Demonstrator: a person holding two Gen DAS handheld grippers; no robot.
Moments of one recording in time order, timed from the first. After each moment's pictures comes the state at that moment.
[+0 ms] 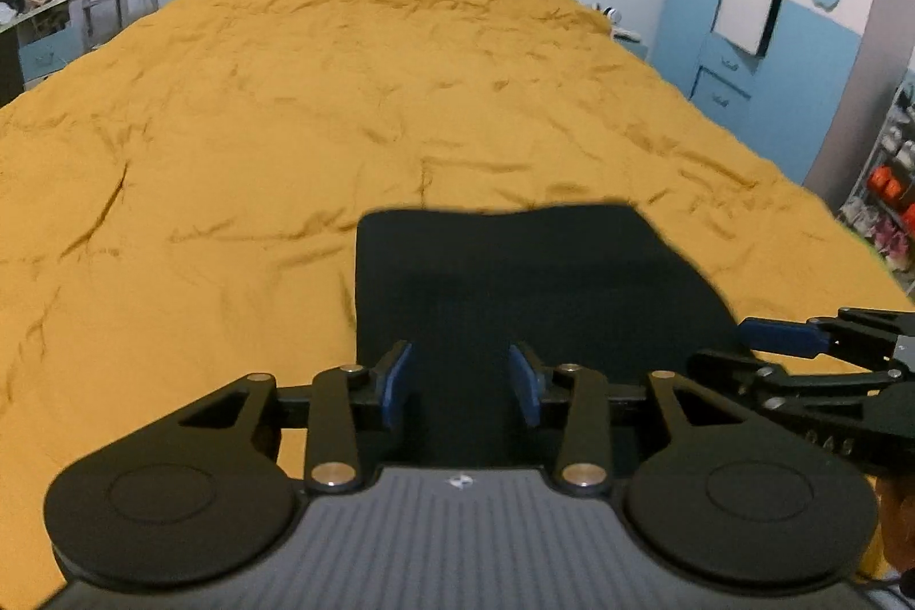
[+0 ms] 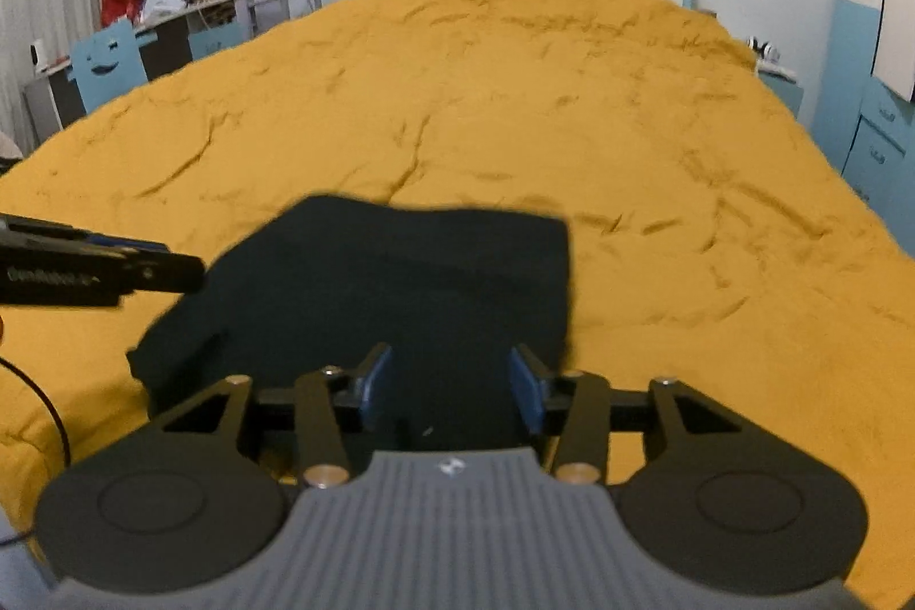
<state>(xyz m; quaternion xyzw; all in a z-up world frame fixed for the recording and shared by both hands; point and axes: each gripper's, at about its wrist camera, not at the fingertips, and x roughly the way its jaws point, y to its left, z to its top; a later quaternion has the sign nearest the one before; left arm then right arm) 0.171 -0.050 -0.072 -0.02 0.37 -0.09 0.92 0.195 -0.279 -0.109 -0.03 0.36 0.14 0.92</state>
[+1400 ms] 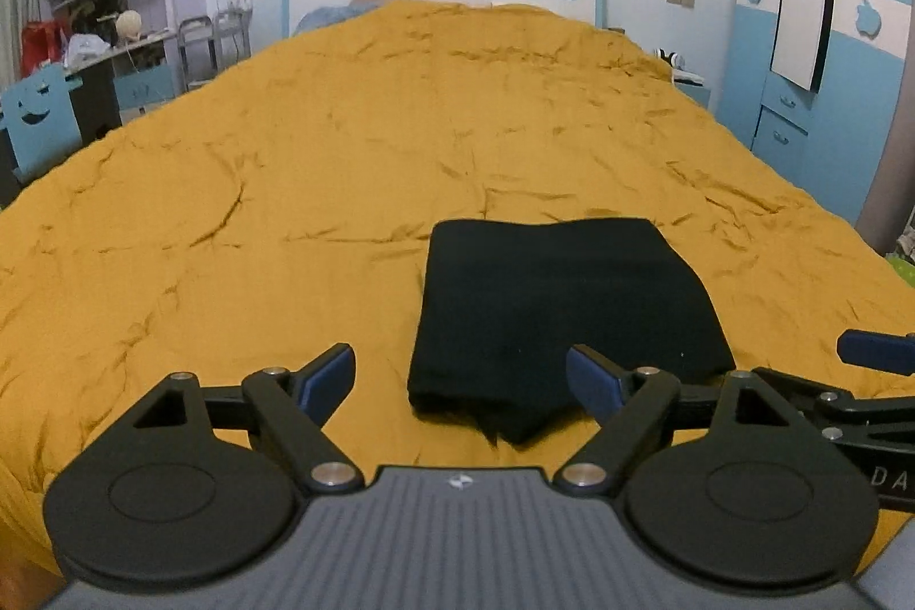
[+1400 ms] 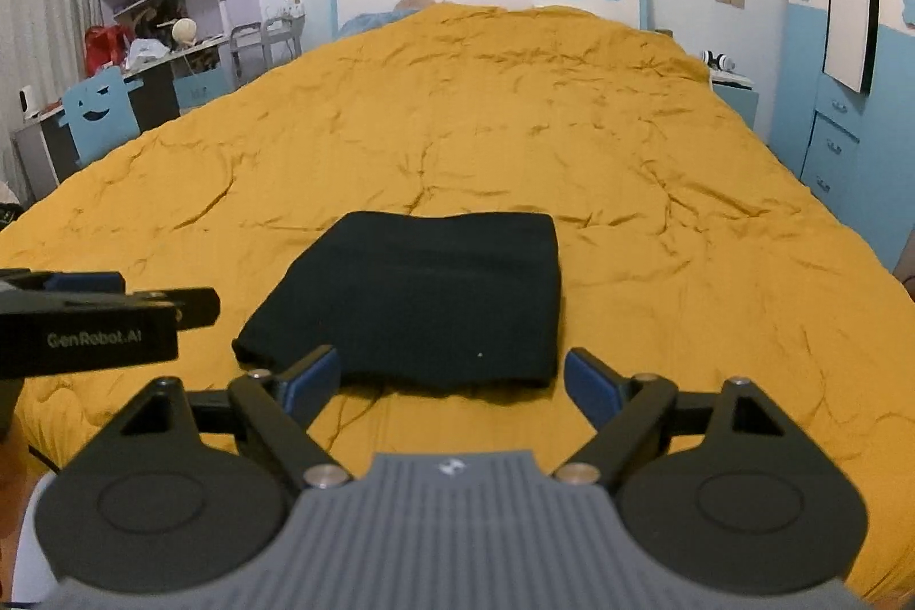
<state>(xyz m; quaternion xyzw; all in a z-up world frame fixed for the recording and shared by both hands) 0.076 -0.064 -0.025 0.00 0.33 0.00 0.95 0.070 -0.278 -0.050 0.00 0.32 0.11 0.94</state>
